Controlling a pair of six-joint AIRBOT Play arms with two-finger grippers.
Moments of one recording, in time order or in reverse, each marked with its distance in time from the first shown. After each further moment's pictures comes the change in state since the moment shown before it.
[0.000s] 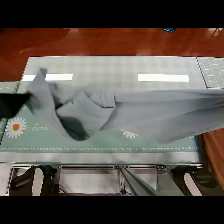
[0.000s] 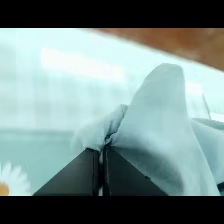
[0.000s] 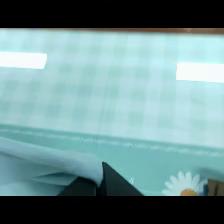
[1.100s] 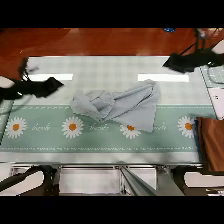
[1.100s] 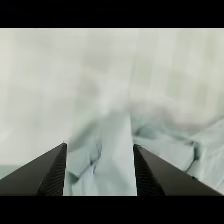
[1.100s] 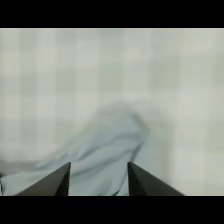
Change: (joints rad) left arm -0.232 -0.877 0.205 0.106 0.441 0.069; right arm -0.109 -1.030 0.162 0.309 -0.456 -0.137
